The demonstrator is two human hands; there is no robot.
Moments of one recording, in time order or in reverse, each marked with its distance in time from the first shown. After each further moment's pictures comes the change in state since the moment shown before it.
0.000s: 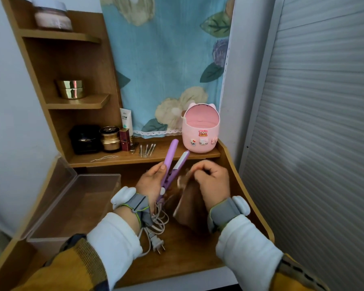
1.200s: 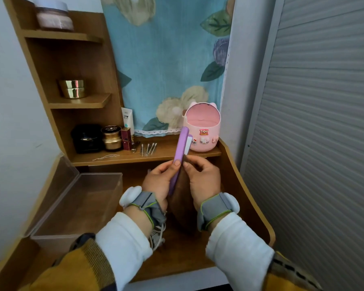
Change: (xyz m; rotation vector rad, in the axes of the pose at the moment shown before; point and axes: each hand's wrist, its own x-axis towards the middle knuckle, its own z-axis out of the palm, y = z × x) left_hand -0.015 0.019 0.022 -0.486 -0.019 -0.085; right_hand 0.001 0.000 0.029 0.122 0.093 0.140
